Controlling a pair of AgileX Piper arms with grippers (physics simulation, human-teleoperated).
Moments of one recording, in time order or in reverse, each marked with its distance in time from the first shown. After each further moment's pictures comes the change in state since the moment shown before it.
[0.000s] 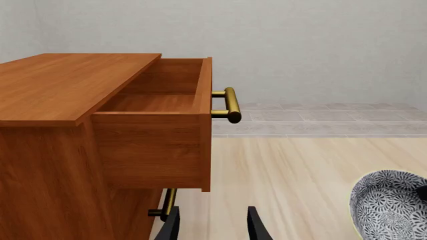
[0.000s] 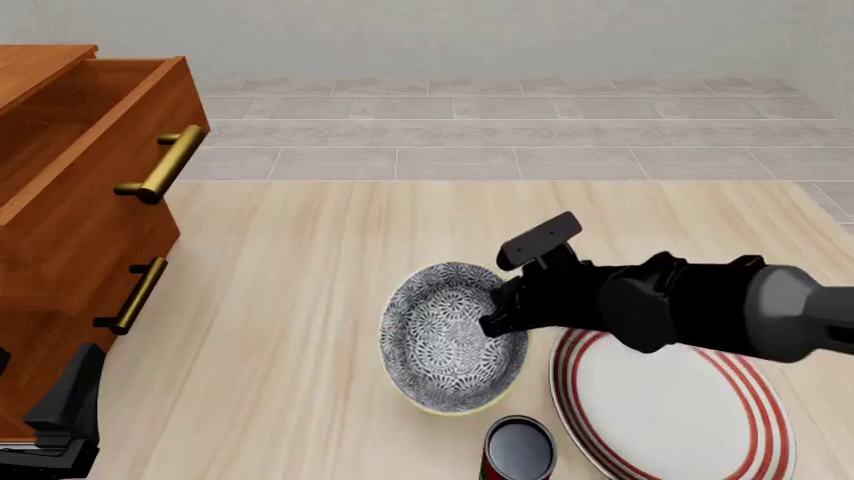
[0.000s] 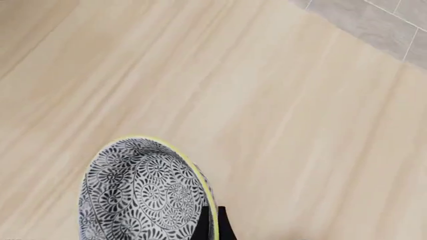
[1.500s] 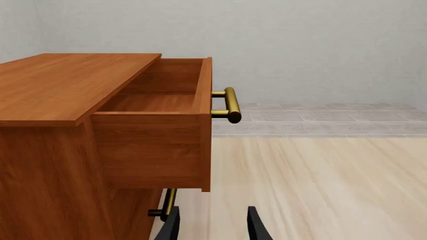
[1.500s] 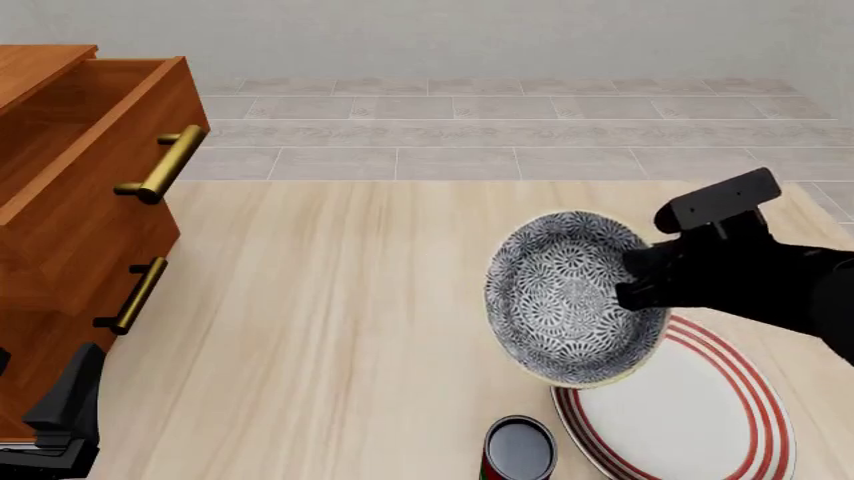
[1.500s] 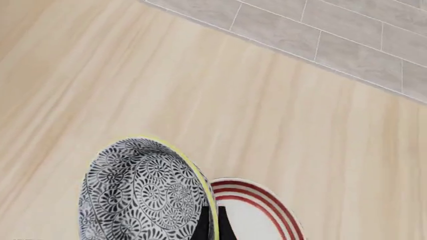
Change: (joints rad) left arm 0.000 0.000 0.000 0.000 0.000; right arm -0.268 -0.490 0.097 0.272 -0.053
